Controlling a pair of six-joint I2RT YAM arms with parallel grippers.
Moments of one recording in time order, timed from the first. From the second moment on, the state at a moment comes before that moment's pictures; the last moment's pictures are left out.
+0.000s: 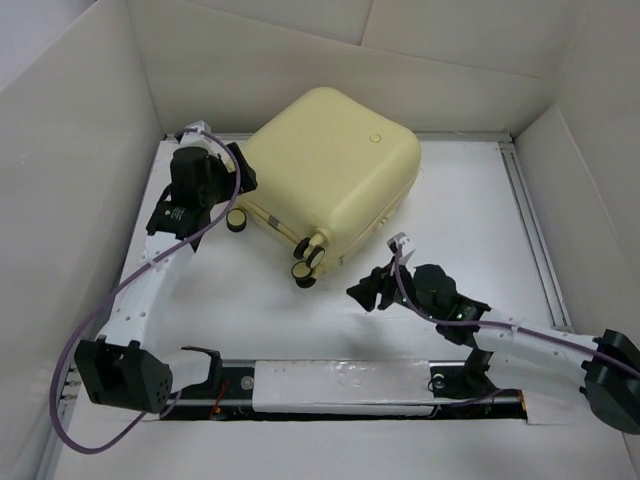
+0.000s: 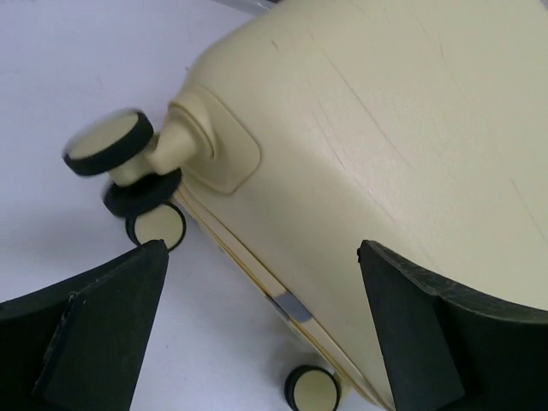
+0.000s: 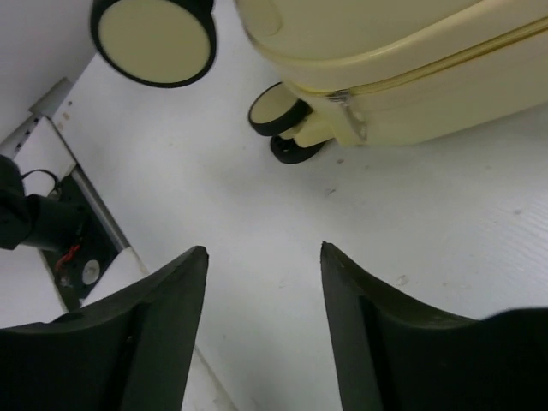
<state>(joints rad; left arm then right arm) -0.18 1.19 1.16 -0.39 -0.04 -0.44 0.88 0.95 0.36 0.33 -0.04 0.51</state>
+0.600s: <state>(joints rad) -0.17 1.27 1.21 -0.42 -0.14 -0.47 1.20 1.22 0.70 0.36 0.34 0.64</state>
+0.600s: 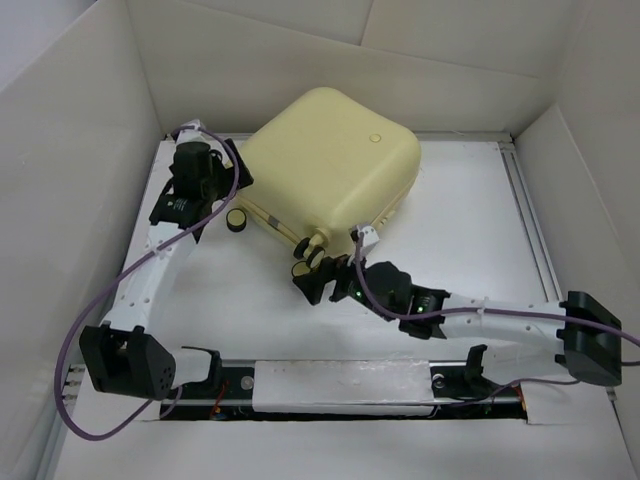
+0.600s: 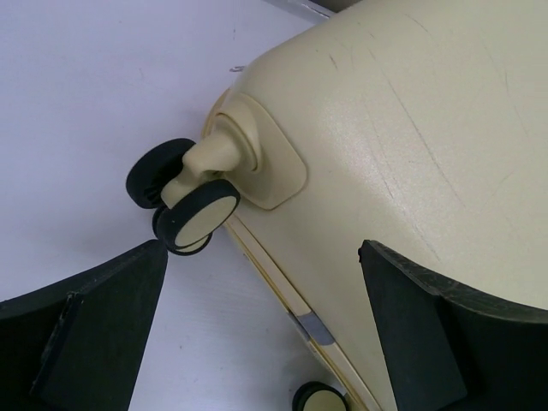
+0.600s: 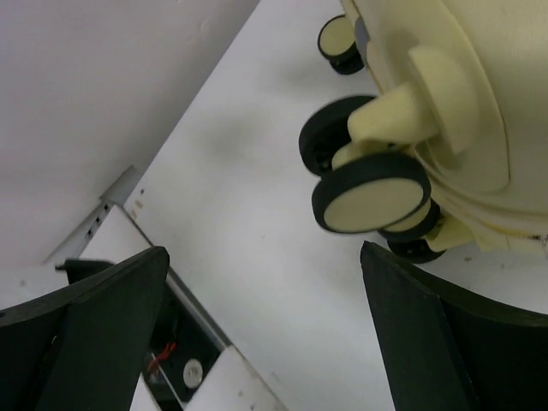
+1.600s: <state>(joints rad) -0.13 1.34 1.23 -0.45 -0.21 -0.49 1.12 1.47 0.95 -0.01 0.58 0.83</state>
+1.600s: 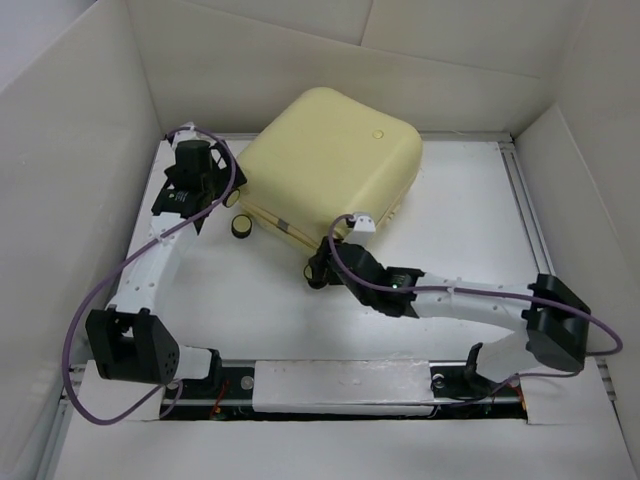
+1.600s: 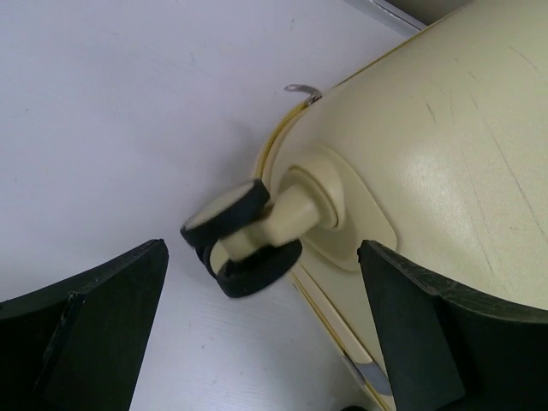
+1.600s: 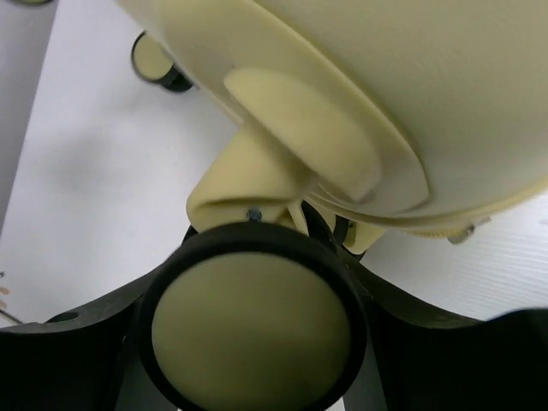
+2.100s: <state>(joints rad) -0.22 0.94 0.88 -0.44 0.09 -0.51 0.85 0.88 0.66 -0.31 0.52 0.55</state>
